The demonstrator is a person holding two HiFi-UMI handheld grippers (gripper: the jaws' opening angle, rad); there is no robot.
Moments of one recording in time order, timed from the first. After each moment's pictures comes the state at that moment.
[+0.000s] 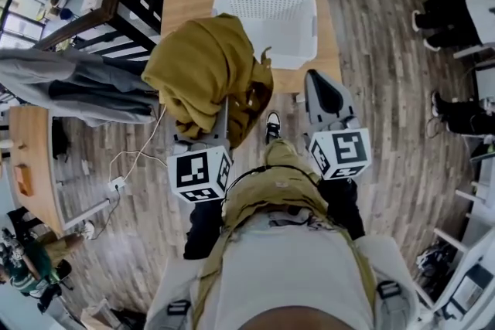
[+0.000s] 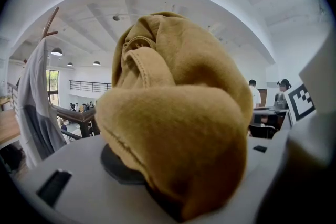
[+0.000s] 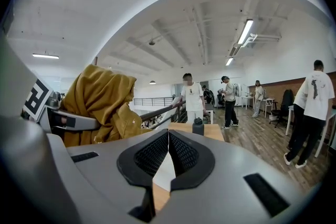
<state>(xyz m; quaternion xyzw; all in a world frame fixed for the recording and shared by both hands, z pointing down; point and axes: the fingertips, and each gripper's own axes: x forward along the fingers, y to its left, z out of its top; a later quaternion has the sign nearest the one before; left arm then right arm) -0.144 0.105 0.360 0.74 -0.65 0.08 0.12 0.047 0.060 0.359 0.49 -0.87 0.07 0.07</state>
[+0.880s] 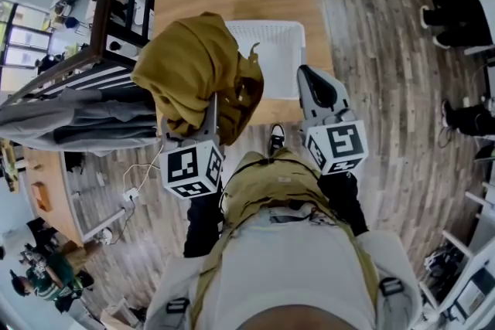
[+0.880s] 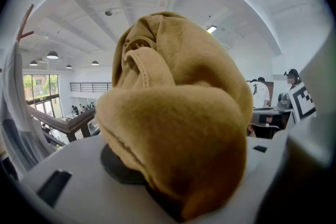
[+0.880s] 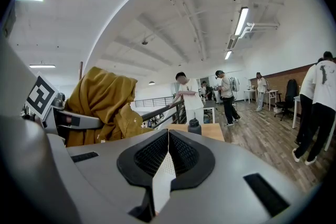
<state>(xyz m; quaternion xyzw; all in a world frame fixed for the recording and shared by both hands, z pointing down) -0.106 -0.046 0.360 0.73 -0.66 0.12 0.12 0.094 -0.085 0.372 0.48 -0.87 0.11 0.05</state>
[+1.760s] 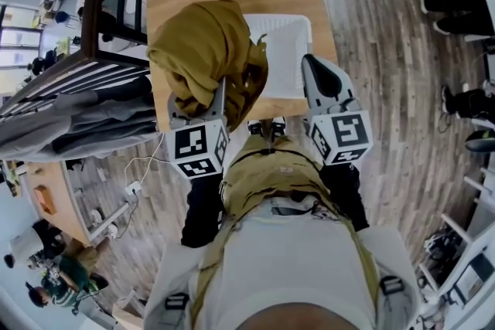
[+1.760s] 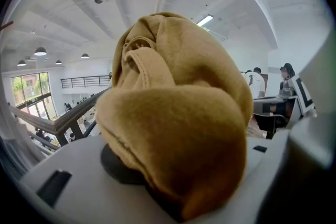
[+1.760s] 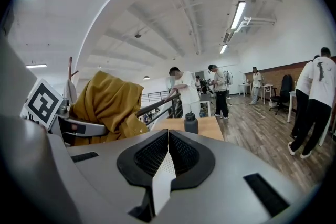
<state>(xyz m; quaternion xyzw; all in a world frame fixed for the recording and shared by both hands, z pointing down) -0.119 -0.103 0.402 0.75 -0.62 0.17 0.15 0.077 -0.124 0.393 0.50 -0.85 0.13 0.08</state>
